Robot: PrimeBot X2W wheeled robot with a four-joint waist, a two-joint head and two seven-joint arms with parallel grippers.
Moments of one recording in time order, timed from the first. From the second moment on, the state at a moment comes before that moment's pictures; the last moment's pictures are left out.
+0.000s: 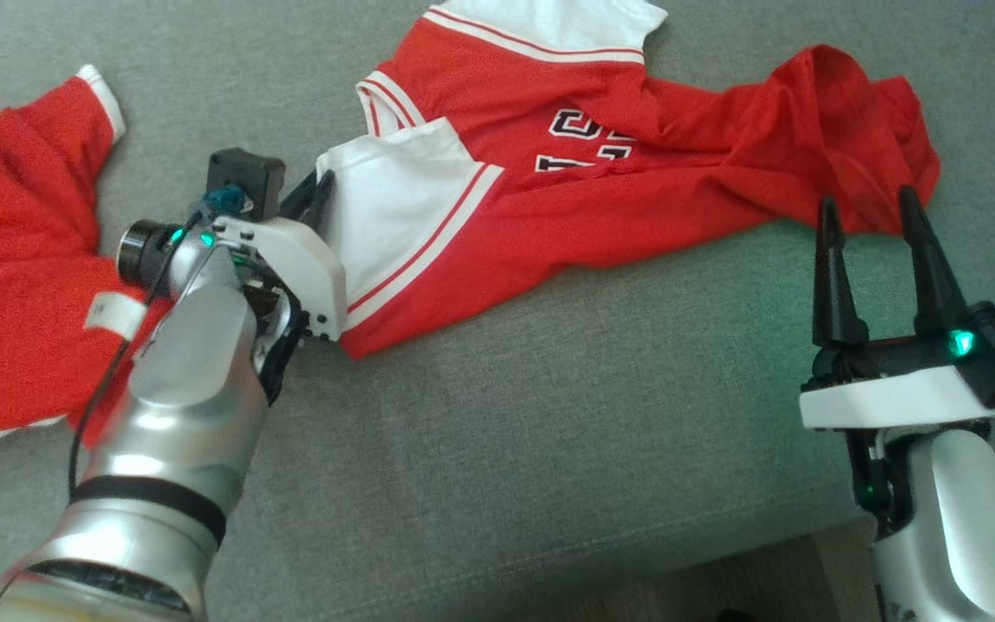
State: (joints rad) left arm -0.83 0.08 -0.41 1.05 -0.20 -0.12 -0.15; right arm -0.22 -0.05 0.00 0.13 0.11 0.13 -0.24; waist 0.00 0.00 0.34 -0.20
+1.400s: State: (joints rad) left arm -0.23 0.40 -0.97 0.24 -0.15 -0.13 -0.26; right arm -0.13 -0.05 -0.08 0.27 0.12 0.13 -0.22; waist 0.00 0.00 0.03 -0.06
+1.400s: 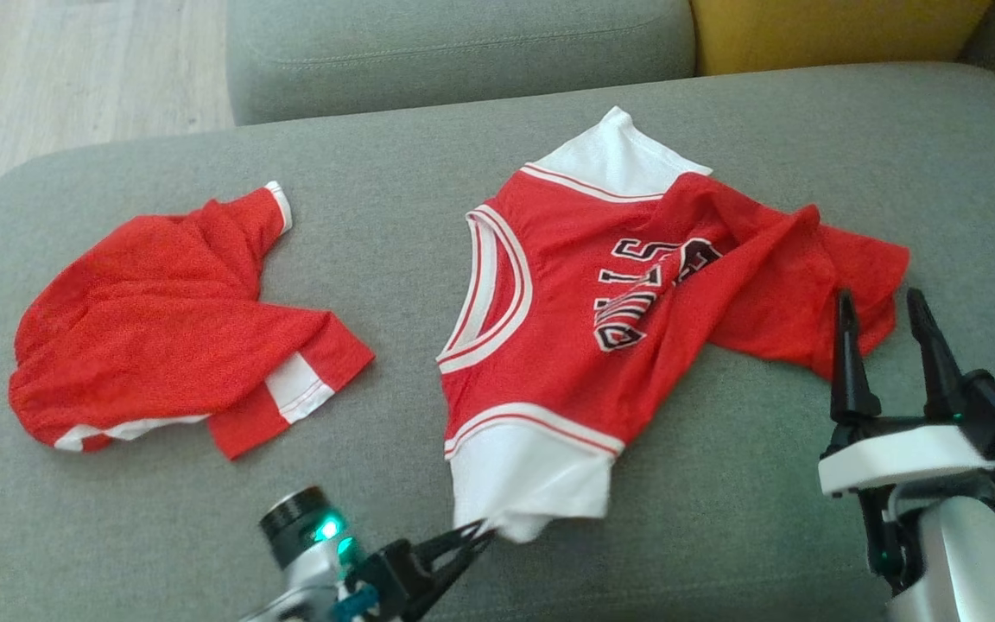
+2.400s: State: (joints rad) left arm -0.17 0.12 -0.44 0.15 -0.23 -0.05 -0.26; right arm -0.52 -0.05 -0.48 0.55 -0.10 0.13 0.07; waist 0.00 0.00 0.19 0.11
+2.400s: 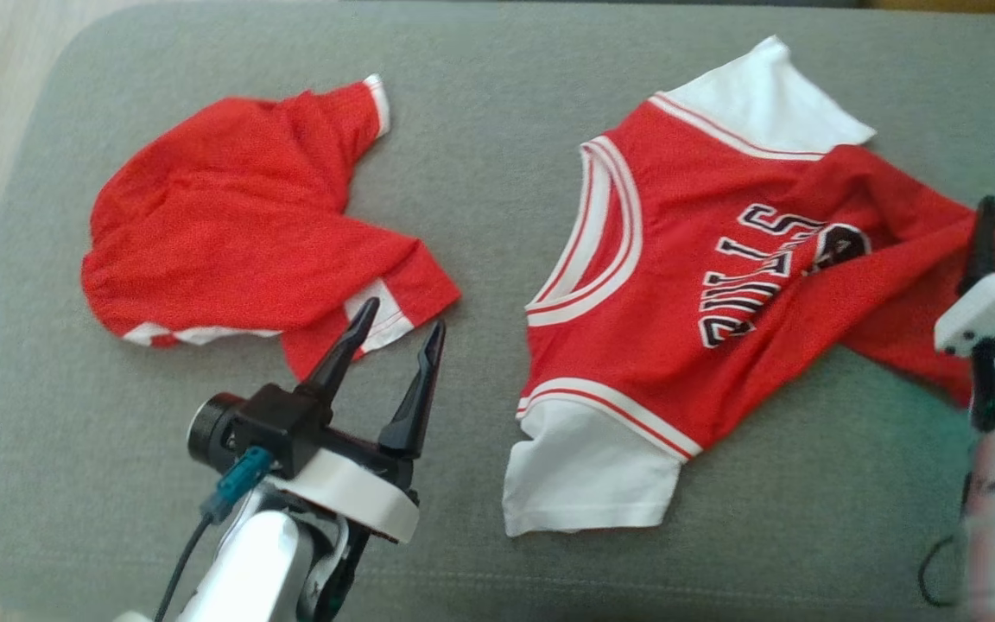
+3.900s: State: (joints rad) left arm -0.08 0.05 -0.27 0.17 -0.17 -0.12 -0.26; right arm -0.22 -0.05 -0.27 0.39 0.14 0.13 0.04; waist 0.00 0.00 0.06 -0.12
